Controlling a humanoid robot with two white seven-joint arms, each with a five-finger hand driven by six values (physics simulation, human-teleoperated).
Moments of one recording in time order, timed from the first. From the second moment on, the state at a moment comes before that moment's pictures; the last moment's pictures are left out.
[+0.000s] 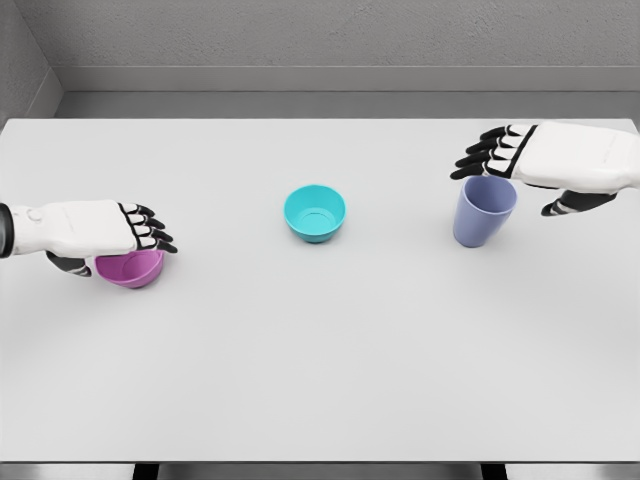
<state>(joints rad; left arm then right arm) -0.82 1.08 -1.02 -1.54 -0.51 -0.61 -0.39 -0.67 -1.06 0.55 -1.68 0.19 -0.61 0.61</state>
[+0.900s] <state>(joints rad) -0.81 1.05 -1.02 -1.49 -0.53 -0.61 -0.39 -0.70 -0.98 0.58 -1.55 0.24 -0.61 0.61</state>
